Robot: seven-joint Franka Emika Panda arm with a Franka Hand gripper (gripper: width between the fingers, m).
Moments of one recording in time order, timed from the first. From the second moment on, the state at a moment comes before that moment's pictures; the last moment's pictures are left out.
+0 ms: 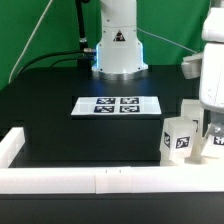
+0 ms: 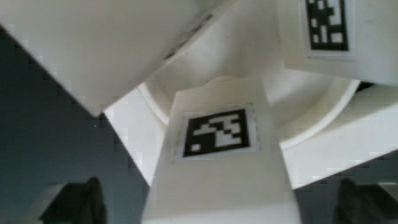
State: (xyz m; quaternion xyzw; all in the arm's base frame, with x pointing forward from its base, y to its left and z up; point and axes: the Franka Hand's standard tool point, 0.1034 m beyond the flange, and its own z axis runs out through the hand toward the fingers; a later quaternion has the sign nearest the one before) arm 0.642 0.122 0.080 0.86 0.51 0.01 0.06
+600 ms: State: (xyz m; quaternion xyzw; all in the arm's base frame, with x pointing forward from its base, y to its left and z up) arm 0.642 0.121 0.080 0.93 0.35 0.02 0.06
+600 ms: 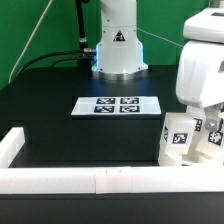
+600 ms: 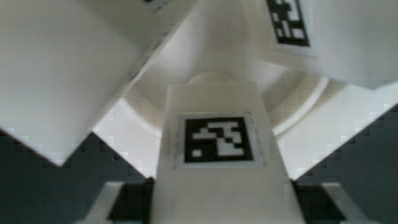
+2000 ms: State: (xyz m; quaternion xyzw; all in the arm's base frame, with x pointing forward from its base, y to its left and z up) arm 0.658 0.086 0.074 0.96 -0.26 0.05 -0.01
